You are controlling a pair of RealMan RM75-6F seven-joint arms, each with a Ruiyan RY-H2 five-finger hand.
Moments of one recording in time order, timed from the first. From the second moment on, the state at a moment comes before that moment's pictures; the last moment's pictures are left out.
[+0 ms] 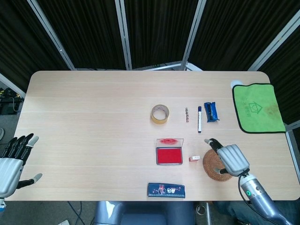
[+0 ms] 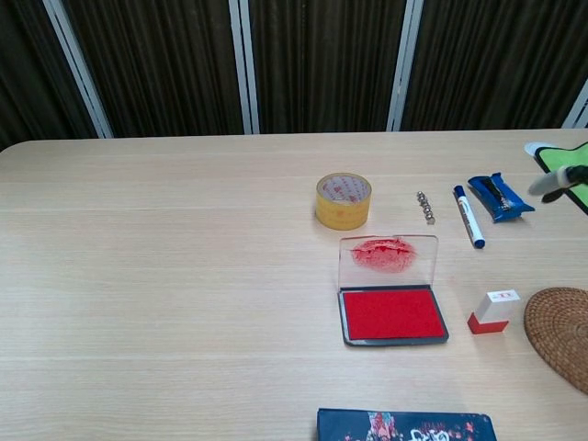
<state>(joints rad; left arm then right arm) -0.04 -0.94 0.03 -1.97 1.63 1.49 0.25 0.34 -1.17 0.09 -1.72 -1.51 1.03 -0.26</state>
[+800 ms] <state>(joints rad) -0.06 -0.96 0.01 -1.98 1.55 1.45 0.32 0.46 -1.42 0.07 -1.54 -1.42 0.96 -0.44</state>
